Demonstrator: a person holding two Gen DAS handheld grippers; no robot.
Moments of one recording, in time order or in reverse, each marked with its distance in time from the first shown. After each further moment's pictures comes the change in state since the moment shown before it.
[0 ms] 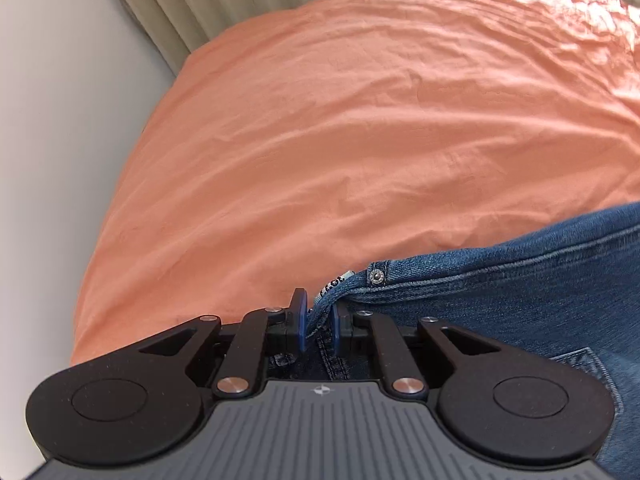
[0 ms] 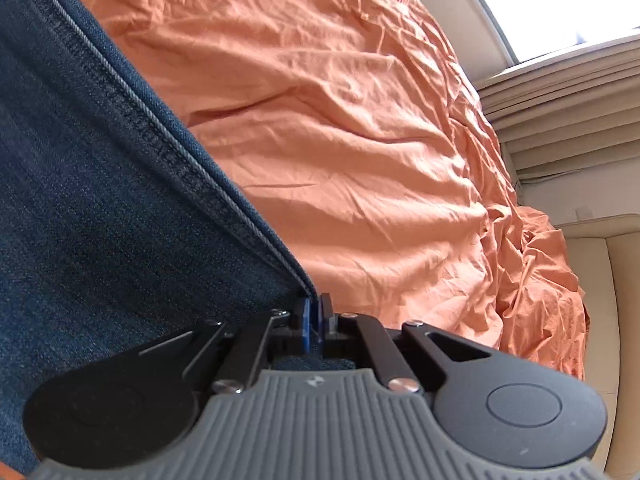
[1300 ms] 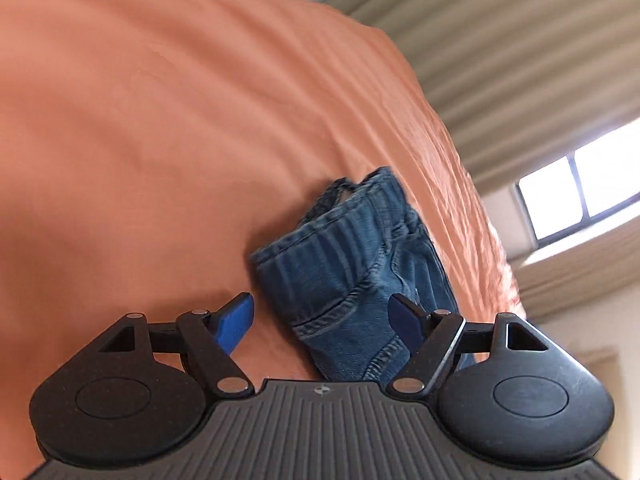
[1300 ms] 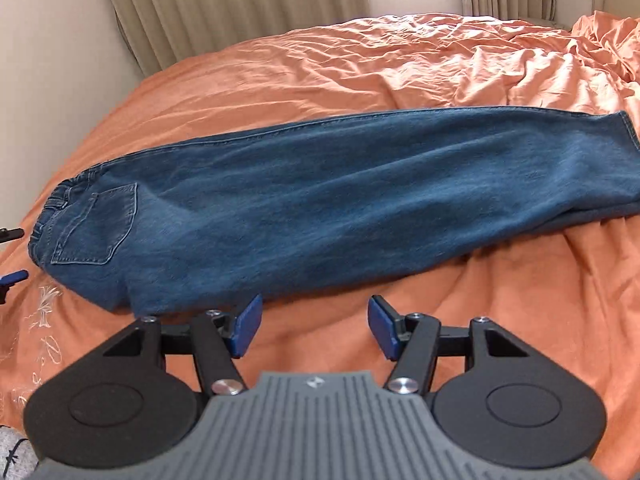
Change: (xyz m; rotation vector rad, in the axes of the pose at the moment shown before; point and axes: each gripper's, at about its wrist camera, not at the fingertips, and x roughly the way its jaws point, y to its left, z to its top) left arm -0.007 0.134 -0.239 -1.196 -0.119 -0.639; right arm -0.298 0.259 -0.009 0.928 -0.318 0.558
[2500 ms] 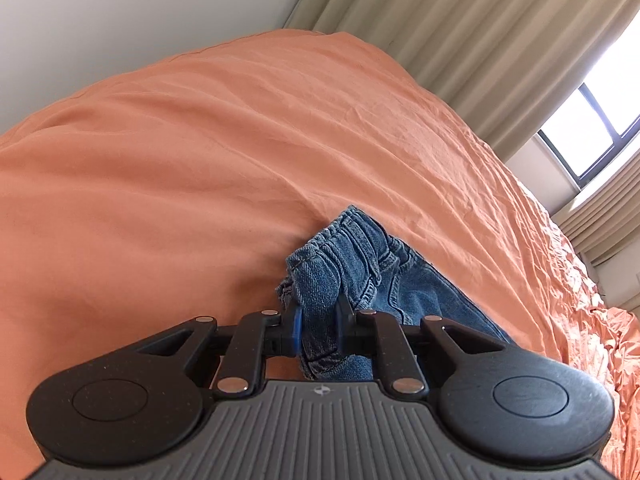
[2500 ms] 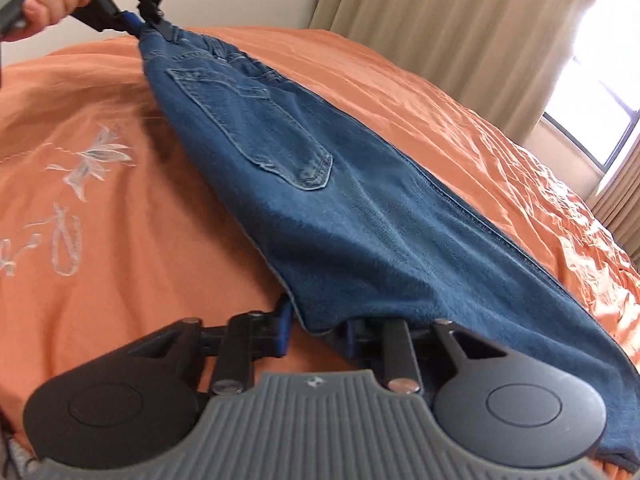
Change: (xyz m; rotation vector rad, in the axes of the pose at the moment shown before) left arm 0.009 -0.084 0.041 0.366 -0.033 0.212; right arm 0.054 0.181 -0.031 -0.678 -0.067 0.026
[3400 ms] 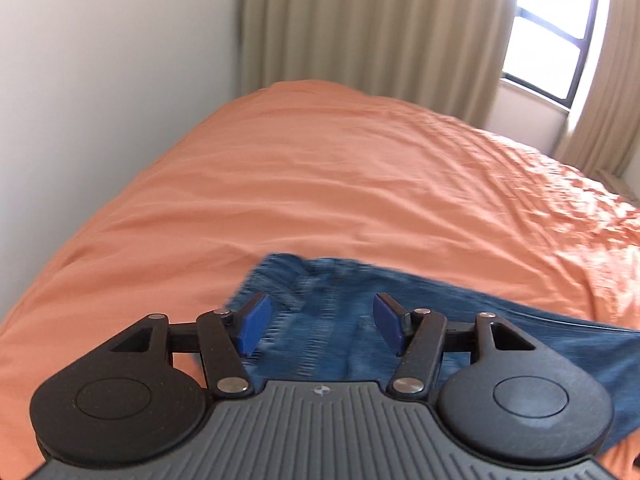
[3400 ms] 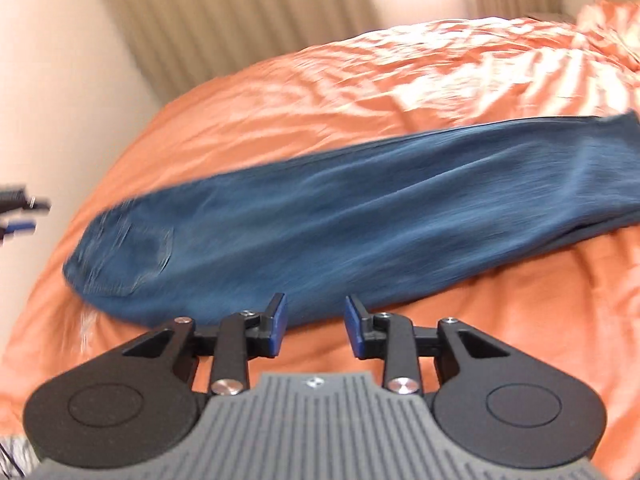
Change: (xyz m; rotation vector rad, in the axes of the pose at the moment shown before) left arm -0.069 -0.135 -0.038 0.388 -0.114 0.125; right arm -0.110 -0.237 -0.074 0.811 -0.014 0.041
